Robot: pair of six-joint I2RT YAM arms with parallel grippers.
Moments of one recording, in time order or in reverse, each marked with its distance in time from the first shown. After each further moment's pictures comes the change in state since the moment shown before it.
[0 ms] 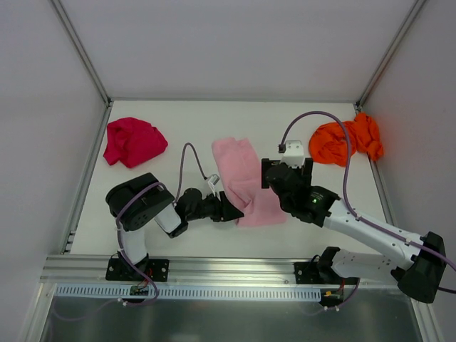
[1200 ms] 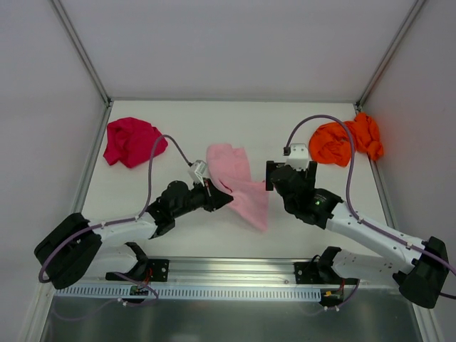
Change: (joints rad) left arm -0.006 -0.613 0.034 -0.555 -0.177 0.170; right arm -0.043 -0.042 -0.064 0.009 -0.029 0.008
